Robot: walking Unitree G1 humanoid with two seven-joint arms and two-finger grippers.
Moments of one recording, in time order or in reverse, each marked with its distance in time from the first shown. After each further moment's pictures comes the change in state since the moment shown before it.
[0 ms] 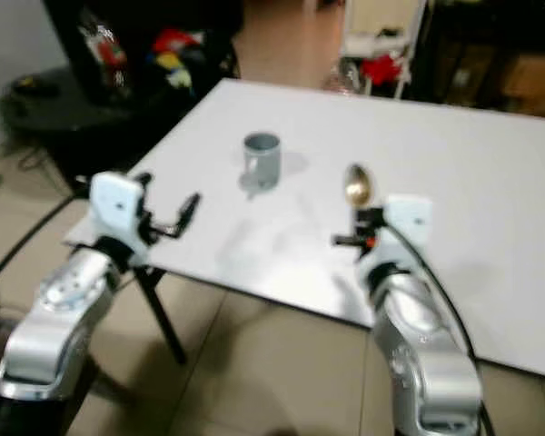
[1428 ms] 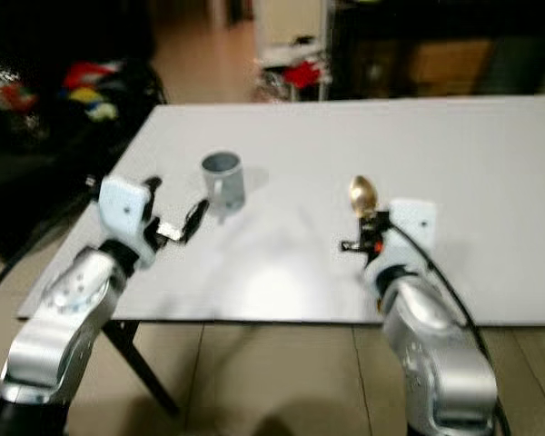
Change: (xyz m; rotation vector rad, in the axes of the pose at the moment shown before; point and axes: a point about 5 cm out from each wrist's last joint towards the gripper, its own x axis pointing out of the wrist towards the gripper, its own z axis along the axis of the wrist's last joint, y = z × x) left arm 0.001 -0.009 0.010 0.033 -0.035 -0.062; right arm 0.001 -0.014 -0.005 0.001 0.085 -0.034
